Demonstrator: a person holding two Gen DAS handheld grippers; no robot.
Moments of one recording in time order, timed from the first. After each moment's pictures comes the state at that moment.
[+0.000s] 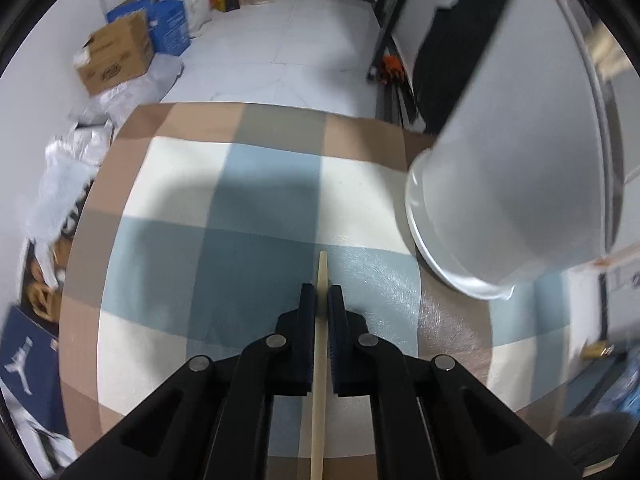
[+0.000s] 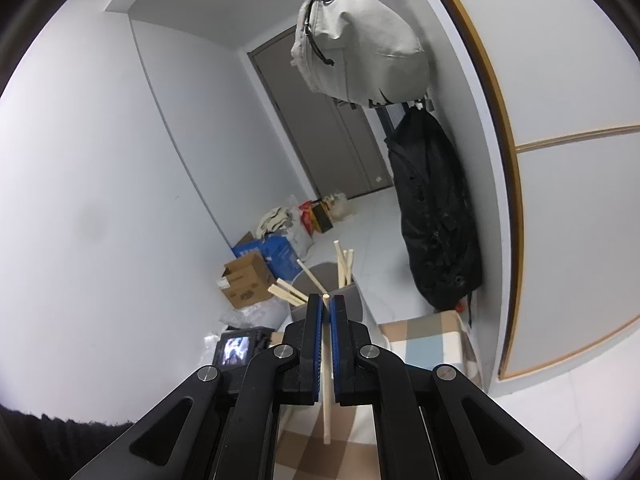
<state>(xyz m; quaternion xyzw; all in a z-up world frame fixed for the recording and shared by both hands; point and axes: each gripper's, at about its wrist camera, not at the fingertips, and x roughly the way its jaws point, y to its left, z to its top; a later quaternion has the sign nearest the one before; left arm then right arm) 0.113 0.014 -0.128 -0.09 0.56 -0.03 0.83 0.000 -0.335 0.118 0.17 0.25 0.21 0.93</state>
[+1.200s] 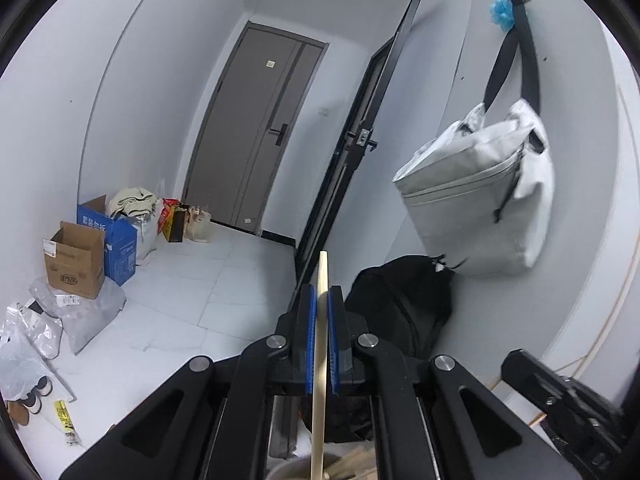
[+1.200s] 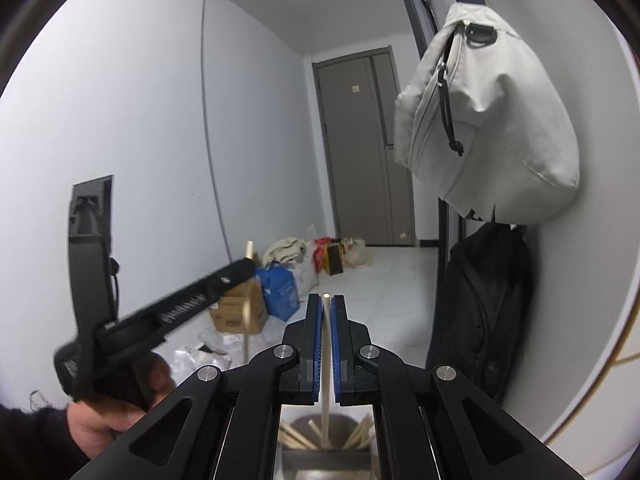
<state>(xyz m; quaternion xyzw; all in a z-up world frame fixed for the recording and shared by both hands) 0.147 -0.002 0.085 -0.17 0.14 -0.12 0.97 0.144 -0.247 0.196 0.04 0.17 0.24 0.95</state>
